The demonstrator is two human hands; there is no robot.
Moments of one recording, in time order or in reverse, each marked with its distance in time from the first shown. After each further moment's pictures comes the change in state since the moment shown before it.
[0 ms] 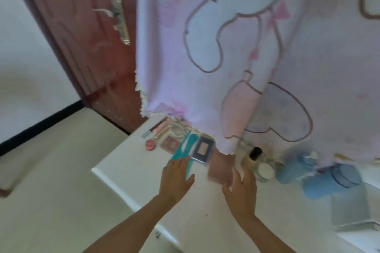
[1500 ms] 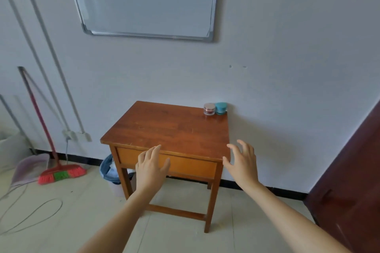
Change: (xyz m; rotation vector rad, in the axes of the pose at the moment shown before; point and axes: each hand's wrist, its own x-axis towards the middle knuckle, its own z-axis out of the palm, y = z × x) left_hand -0.276 -0.765 -0.508 0.020 0.897 -1.190; right_hand -0.069 -1.047 0.187 0.616 -0.316 -1.185
